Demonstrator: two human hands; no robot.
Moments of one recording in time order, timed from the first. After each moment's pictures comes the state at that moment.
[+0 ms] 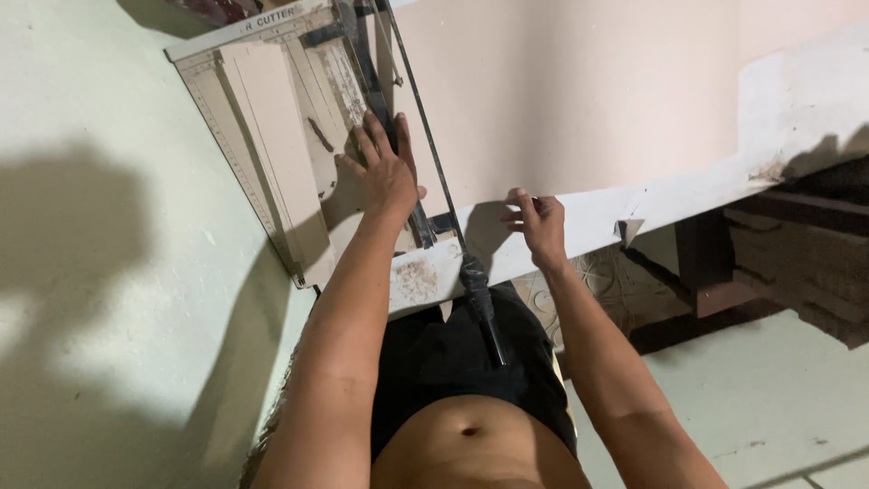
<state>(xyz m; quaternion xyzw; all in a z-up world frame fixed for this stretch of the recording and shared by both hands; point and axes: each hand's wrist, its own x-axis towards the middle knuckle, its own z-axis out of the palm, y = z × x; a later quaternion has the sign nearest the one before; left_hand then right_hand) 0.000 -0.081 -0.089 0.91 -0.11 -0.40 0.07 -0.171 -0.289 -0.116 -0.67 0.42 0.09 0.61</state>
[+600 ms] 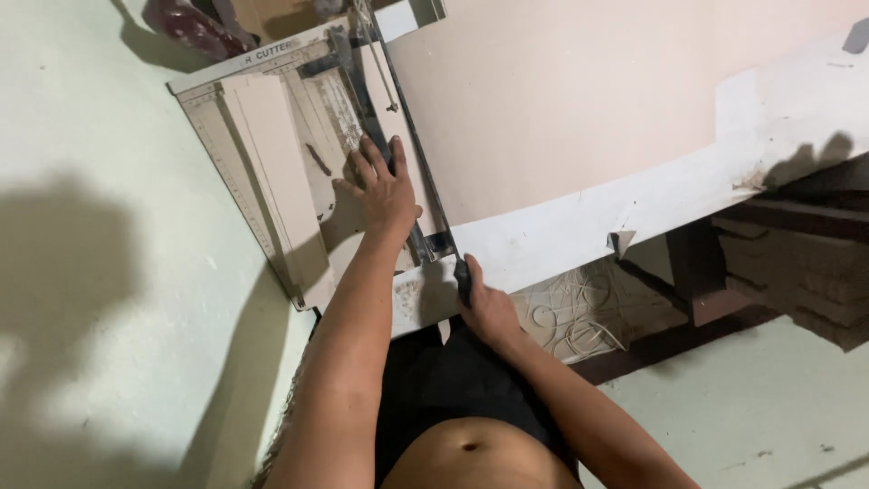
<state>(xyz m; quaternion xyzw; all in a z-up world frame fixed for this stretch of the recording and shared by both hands) 0.007 -0.086 -0.076 0.90 -0.08 -0.43 0.08 -0.211 -0.192 -0.036 -0.87 0.17 0.37 0.28</state>
